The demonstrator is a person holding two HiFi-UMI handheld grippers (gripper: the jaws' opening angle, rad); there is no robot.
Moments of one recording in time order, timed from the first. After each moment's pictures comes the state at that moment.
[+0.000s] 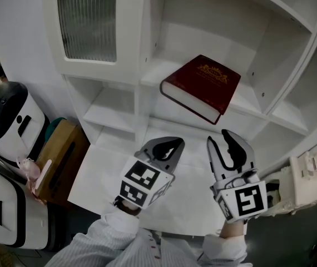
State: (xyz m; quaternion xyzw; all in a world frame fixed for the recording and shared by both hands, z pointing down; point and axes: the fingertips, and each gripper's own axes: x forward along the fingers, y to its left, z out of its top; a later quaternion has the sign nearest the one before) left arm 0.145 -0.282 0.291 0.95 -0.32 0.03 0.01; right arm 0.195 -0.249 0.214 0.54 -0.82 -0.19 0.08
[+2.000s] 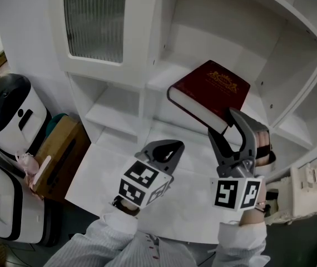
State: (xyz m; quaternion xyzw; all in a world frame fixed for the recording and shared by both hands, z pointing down) left arm 0.139 -0.306 0.303 0.94 -0.33 0.03 0.05; right arm 0.179 -0.306 0.201 0.44 -0.61 -0.53 0.39
